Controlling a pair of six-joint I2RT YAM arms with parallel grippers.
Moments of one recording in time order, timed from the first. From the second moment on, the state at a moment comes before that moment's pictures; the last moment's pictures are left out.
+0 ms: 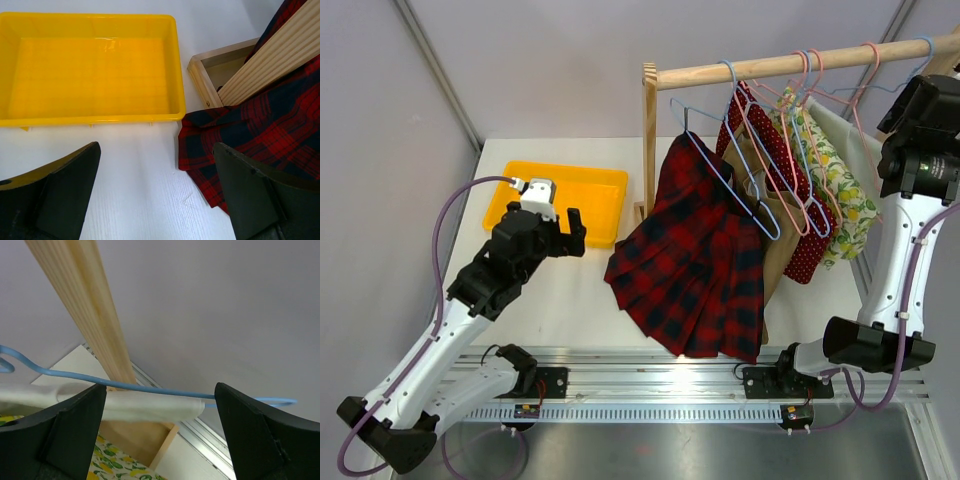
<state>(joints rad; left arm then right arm) -0.56 0.83 0.96 -0.54 -0.27 -0.23 -0.27 1.43 1.94 -0.73 0.56 0.15</state>
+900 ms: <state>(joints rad) -0.56 0.85 0.96 -0.54 -0.26 -0.23 -0.26 1.46 1.84 -0.67 0.29 0.22</state>
